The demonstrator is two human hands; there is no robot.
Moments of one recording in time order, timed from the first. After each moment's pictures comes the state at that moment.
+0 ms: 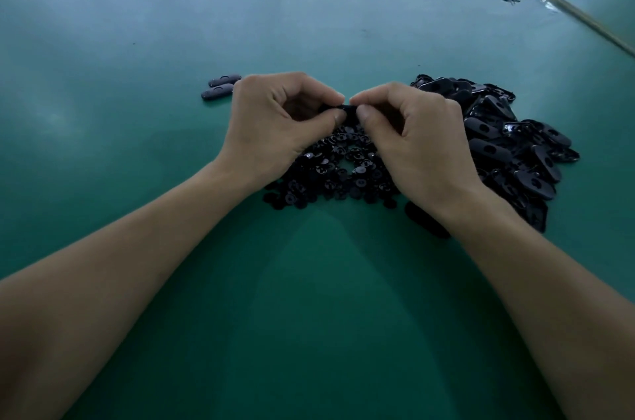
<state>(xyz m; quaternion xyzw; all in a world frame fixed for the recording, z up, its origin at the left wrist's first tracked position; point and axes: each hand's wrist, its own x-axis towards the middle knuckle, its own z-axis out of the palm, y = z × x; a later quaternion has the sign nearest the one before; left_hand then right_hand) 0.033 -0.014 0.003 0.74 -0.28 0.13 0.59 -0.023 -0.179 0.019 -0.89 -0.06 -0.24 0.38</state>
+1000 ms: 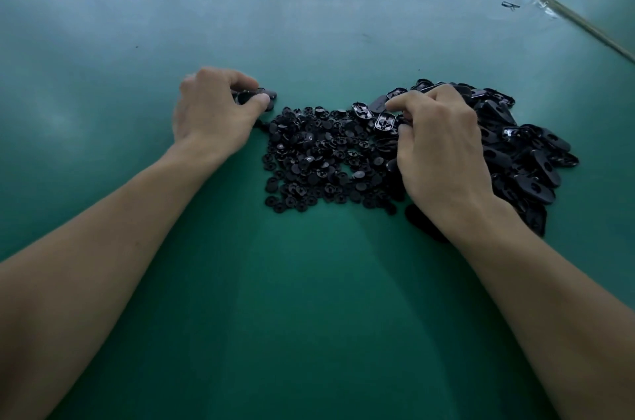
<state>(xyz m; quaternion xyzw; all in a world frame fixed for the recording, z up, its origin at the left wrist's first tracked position) 0.082 0.031 -0.001 0.92 -0.04 0.18 0.34 -0.023 -0.192 0.015 -0.95 0.04 -0.24 0.18</state>
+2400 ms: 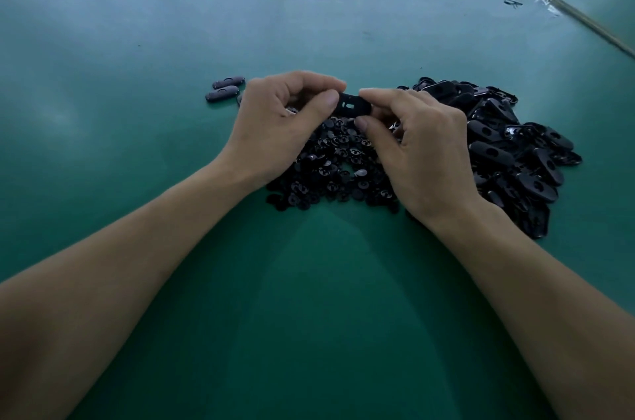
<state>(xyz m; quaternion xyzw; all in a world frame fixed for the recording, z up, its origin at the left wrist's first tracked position) 0.036 -0.015 0.006 0.75 -0.25 0.10 0.60 -0.023 -0.181 0.009 -0.90 -0.09 -0.32 0.29</state>
